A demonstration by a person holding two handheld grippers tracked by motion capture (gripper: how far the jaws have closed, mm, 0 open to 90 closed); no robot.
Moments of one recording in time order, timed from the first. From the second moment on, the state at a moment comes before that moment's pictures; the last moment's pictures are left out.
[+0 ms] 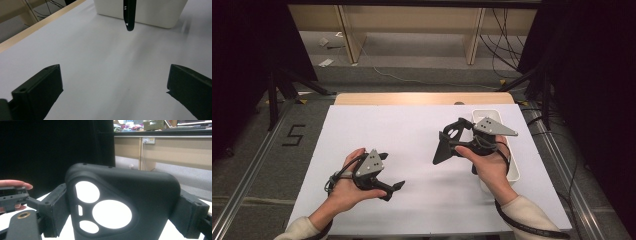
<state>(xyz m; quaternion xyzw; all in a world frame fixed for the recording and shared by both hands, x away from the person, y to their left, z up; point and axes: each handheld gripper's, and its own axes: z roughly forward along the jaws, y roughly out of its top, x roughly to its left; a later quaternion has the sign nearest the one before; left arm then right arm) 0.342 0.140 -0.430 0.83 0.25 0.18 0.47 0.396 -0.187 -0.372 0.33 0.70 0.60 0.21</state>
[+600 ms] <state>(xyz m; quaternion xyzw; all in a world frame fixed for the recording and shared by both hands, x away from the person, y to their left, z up) 0.339 0.161 -0.434 0.83 0.27 0.19 0.46 0.401 -0.200 -0.366 0.34 0.68 0.61 0.23</state>
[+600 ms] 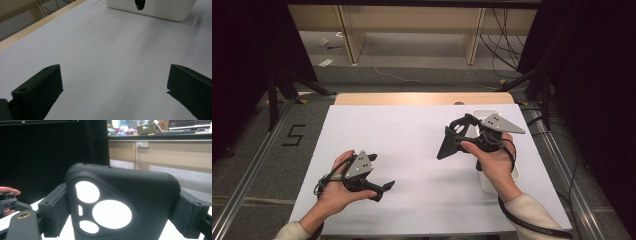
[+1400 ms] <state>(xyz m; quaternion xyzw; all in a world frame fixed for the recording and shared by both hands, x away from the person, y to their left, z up) 0.342 0.165 -0.437 0.82 0.28 0.19 0.46 0.404 -0.216 -0.355 0.35 0.67 0.61 0.25</state>
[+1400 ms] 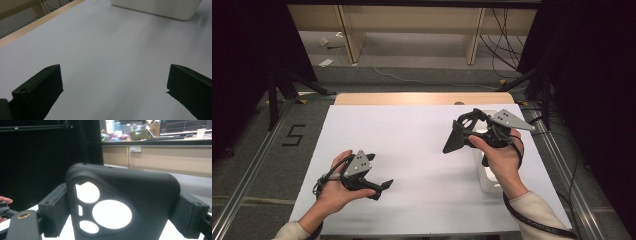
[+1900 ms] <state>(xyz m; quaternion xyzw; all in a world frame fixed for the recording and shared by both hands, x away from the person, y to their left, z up) 0.342 0.166 -0.437 0.82 0.28 0.19 0.46 0.408 -0.233 -0.348 0.37 0.65 0.61 0.26</state>
